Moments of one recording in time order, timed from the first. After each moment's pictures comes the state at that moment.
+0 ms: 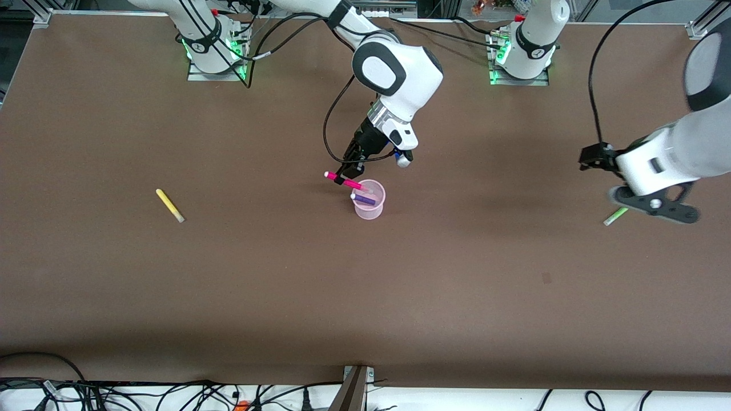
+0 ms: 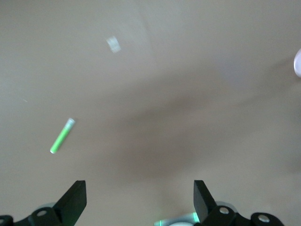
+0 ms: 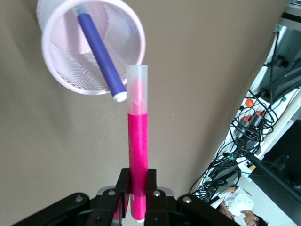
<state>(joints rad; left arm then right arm) 0.04 0.29 -0.15 -1.30 0.06 1.41 0.17 0.99 0.76 0.01 -1.28 -0.78 1.66 -0.24</state>
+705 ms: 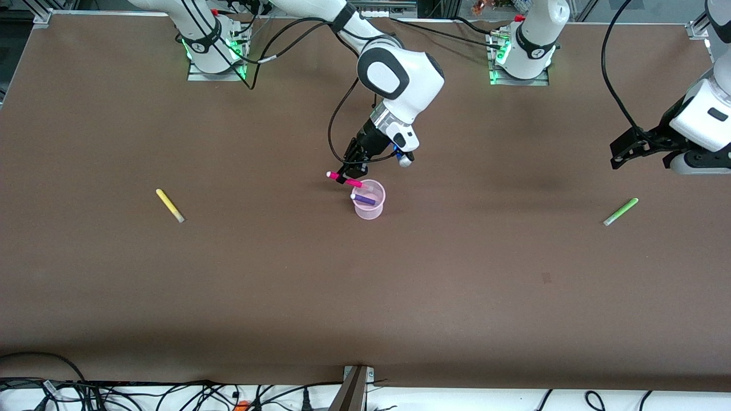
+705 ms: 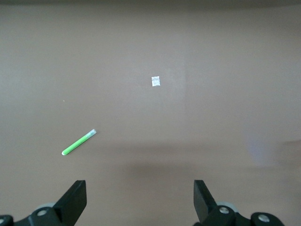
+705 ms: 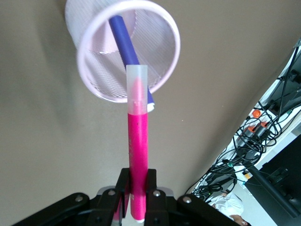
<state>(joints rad) -0.05 0.01 0.01 -1.65 0.05 1.71 -0.08 1.01 0.79 0.01 -1.28 -0.78 1.65 -0.29</state>
